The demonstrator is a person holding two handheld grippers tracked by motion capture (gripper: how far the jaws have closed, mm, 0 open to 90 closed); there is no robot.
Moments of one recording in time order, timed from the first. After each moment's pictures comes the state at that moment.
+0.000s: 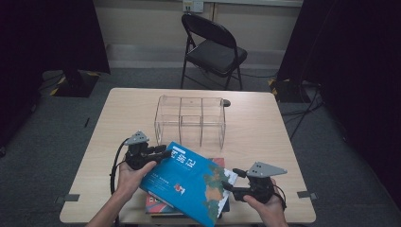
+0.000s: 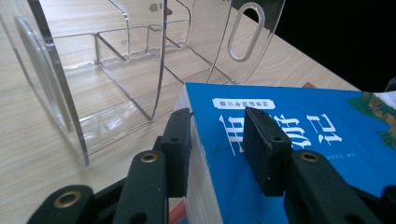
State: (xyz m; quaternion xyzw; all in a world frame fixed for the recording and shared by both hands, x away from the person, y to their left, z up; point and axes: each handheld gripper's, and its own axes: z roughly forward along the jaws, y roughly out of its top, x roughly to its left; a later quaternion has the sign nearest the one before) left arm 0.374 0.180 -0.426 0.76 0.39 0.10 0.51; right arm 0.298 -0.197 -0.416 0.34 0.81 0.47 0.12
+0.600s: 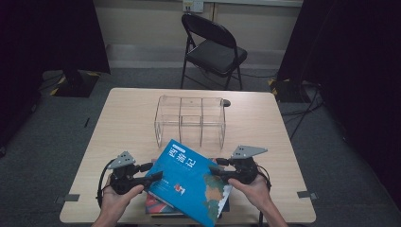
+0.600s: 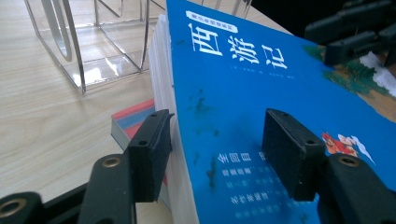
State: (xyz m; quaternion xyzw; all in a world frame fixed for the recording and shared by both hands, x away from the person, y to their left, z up) left arm 0.317 0.205 -0.429 0.75 0.41 0.08 0.51; right arm 0.346 -0.165 -0.414 0.30 0.83 0.47 0.07
